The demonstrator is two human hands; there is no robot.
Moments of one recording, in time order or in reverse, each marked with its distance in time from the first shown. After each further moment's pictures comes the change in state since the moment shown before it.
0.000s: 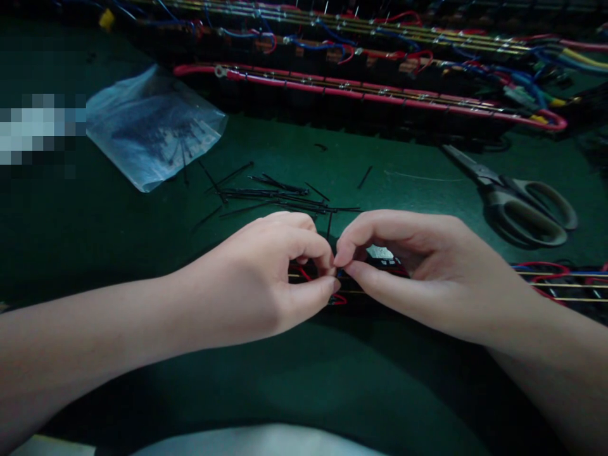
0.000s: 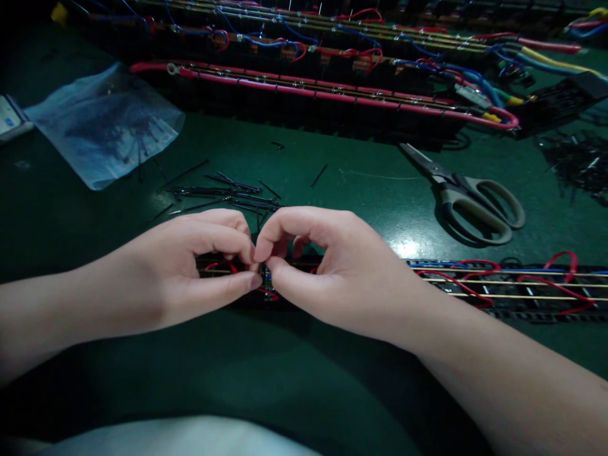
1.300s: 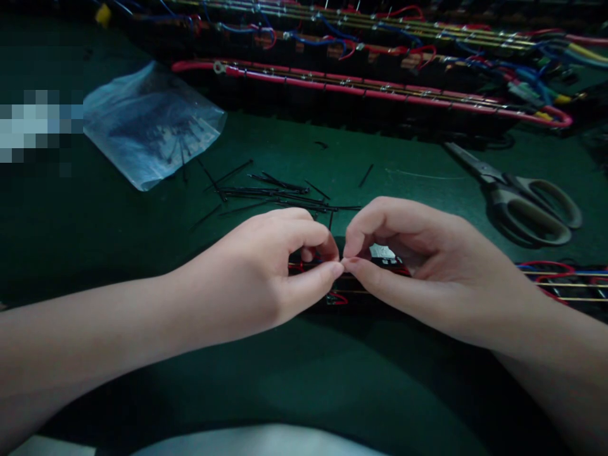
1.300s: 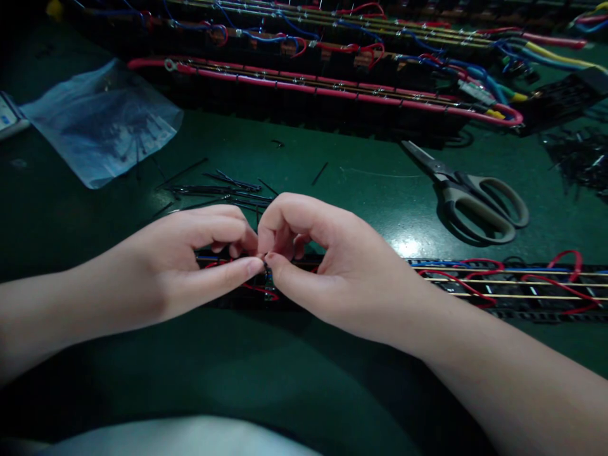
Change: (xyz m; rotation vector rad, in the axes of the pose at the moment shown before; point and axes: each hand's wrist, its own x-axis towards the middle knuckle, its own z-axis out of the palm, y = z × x) left_hand 0.001 -0.001 0.001 0.027 0.075 0.015; right_hand -0.002 0.002 0.000 -0.004 0.003 -0.050
